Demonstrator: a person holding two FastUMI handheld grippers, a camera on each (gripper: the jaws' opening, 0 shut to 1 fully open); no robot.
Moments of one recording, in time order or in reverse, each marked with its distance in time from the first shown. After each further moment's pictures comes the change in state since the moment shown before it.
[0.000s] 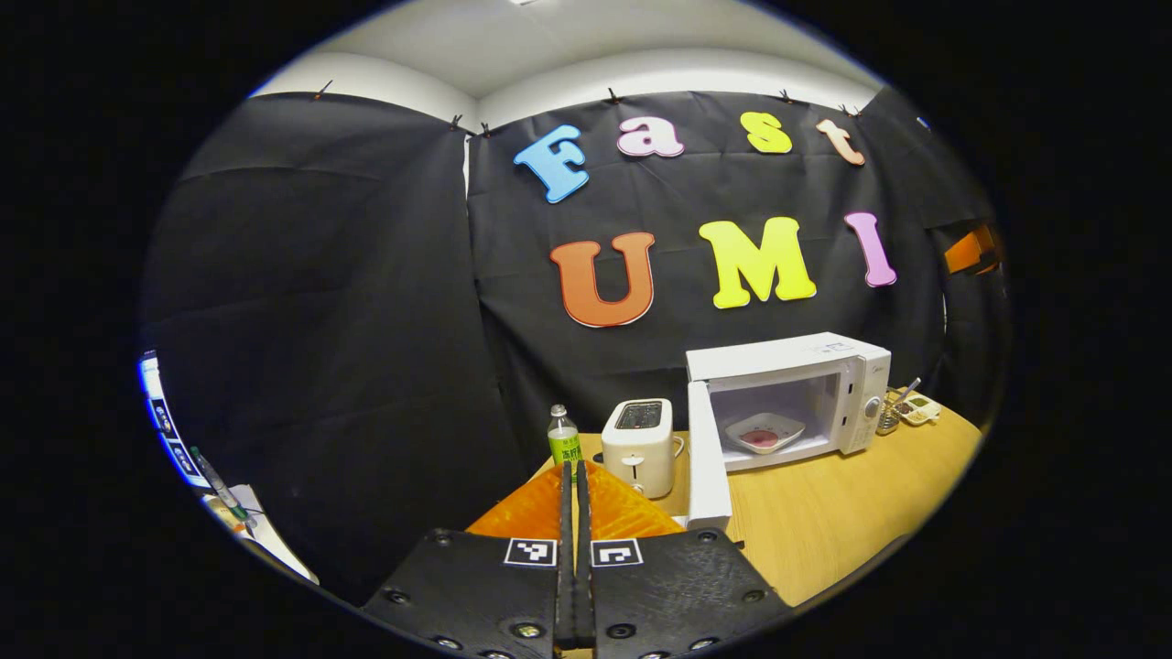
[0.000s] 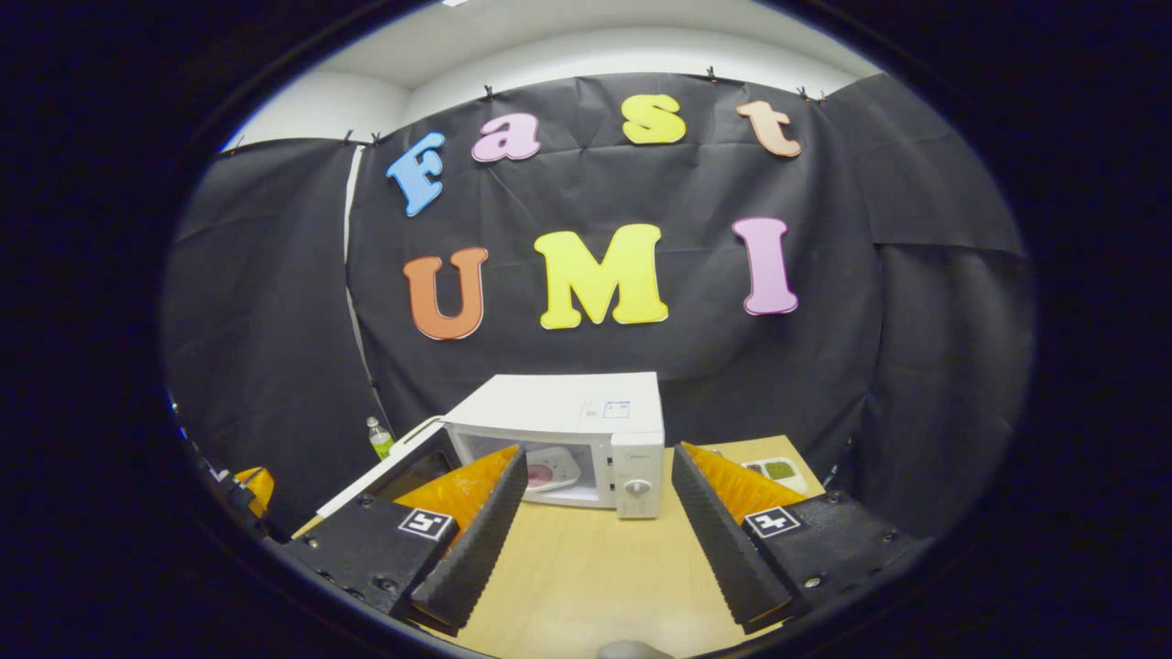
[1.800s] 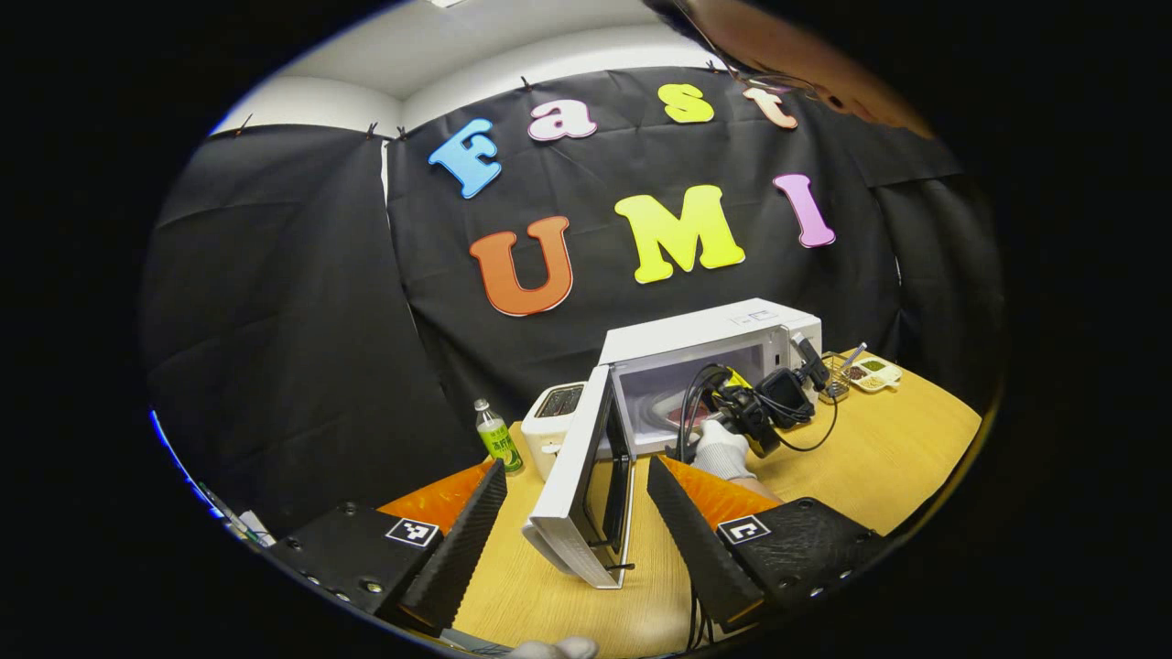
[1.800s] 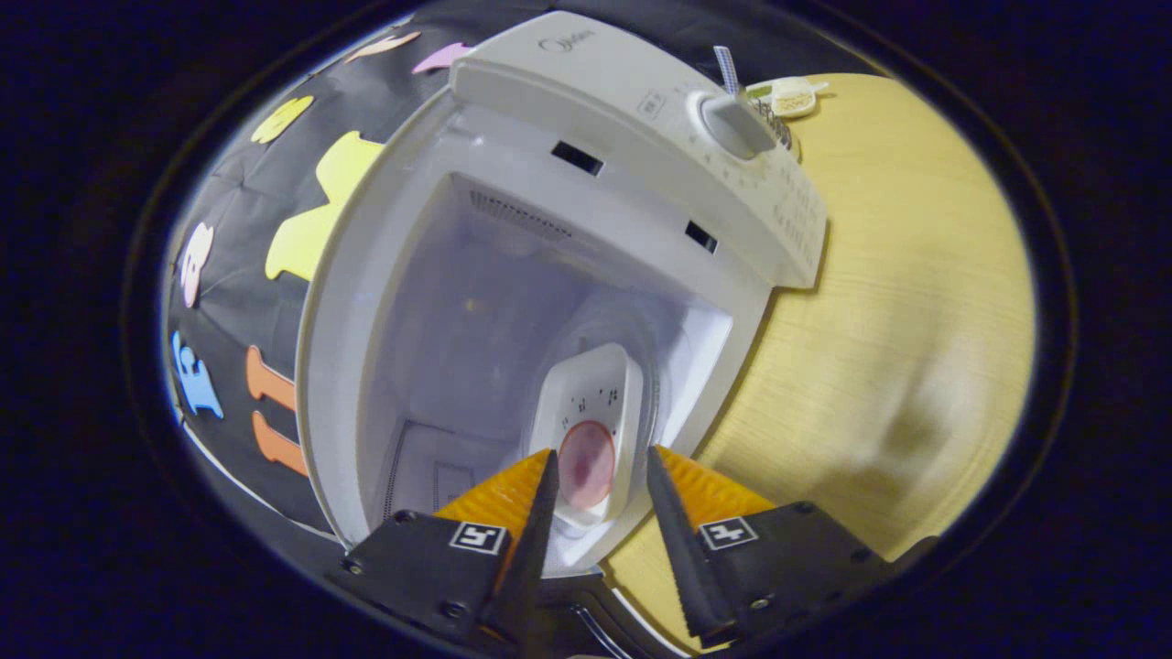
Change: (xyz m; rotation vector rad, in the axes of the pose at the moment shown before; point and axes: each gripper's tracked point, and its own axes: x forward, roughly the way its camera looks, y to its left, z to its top) left arm -0.032 -0.116 0.024 0.112 0.066 -0.155; right arm 0.352 0.112 -0.236 1.076 0.134 -0.230
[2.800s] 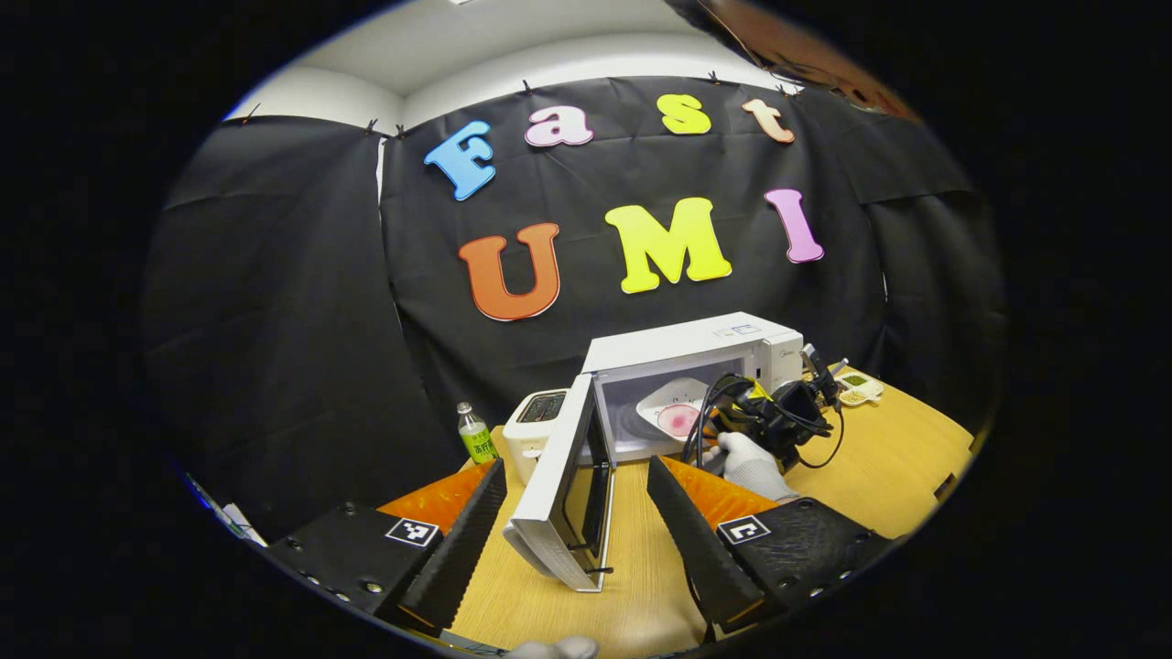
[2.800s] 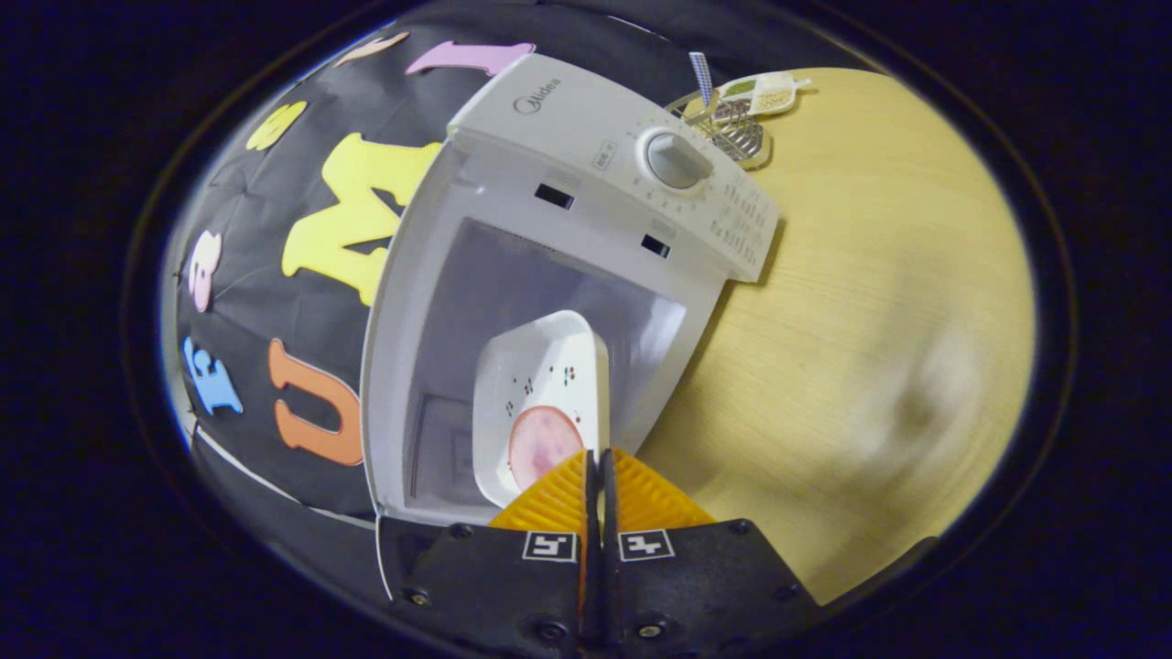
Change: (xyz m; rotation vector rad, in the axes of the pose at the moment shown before) left arm 0.000 -0.008 0.000 -0.044 -0.012 -0.043; right arm -0.034 -0.010 -0.018 0.110 0.101 -0.001
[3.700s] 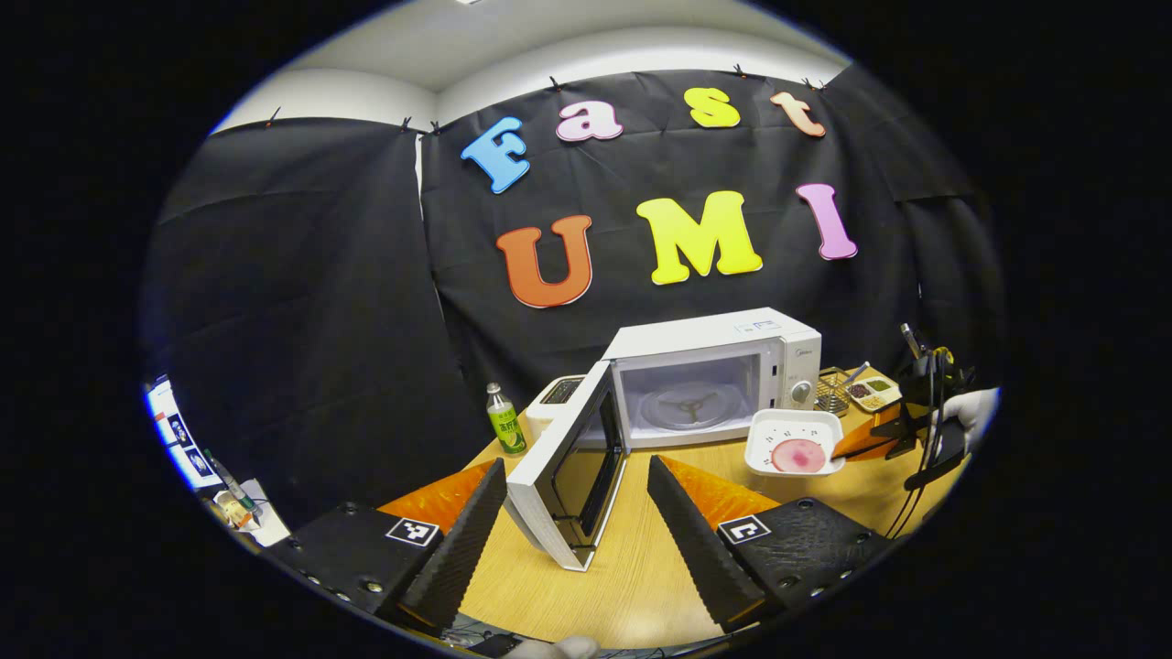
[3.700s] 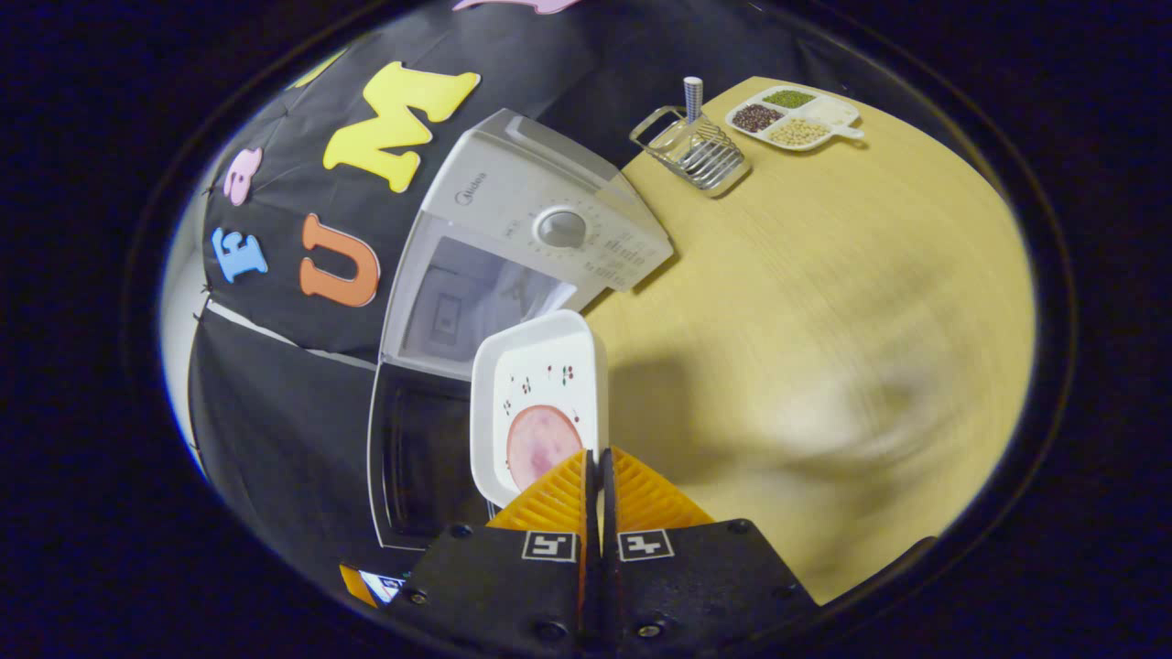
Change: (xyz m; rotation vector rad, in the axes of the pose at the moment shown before) left arm -0.036 -0.026 0.014 -0.034 0.025 0.111; right arm -0.181 -0.105 0.093 -0.359 0.506 0.047
